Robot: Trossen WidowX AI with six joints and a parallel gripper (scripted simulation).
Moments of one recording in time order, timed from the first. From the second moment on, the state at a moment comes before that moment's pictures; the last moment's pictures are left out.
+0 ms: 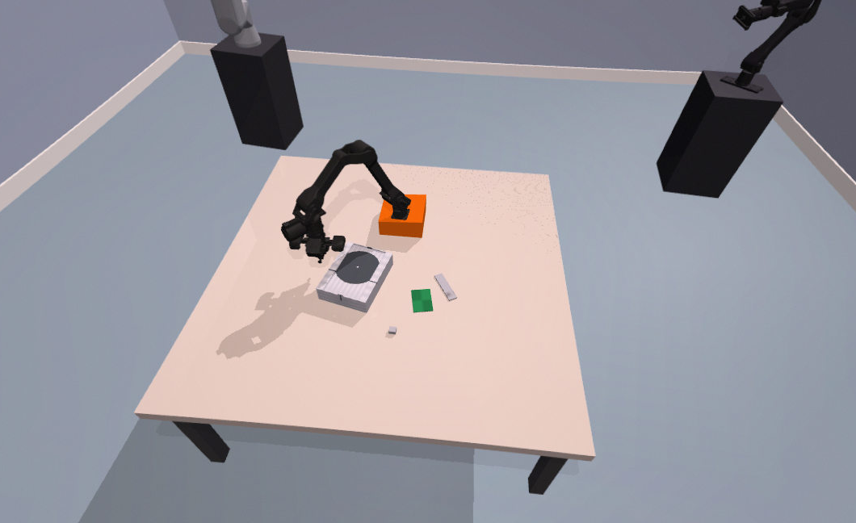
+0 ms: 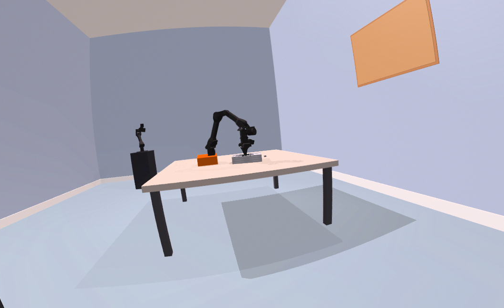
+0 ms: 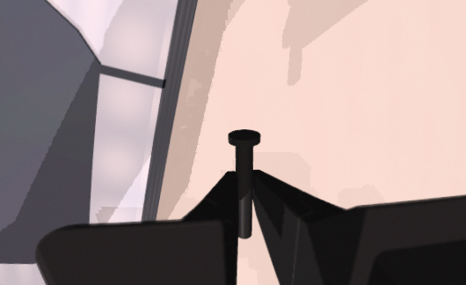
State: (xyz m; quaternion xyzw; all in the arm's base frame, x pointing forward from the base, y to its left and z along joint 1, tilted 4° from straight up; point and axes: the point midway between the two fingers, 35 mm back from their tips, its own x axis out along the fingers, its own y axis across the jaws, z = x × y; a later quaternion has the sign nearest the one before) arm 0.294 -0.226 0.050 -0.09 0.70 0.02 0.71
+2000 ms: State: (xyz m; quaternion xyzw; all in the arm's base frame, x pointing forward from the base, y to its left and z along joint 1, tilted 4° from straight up) arm 0.292 -0.240 0.054 0.57 0.37 -0.59 0.44
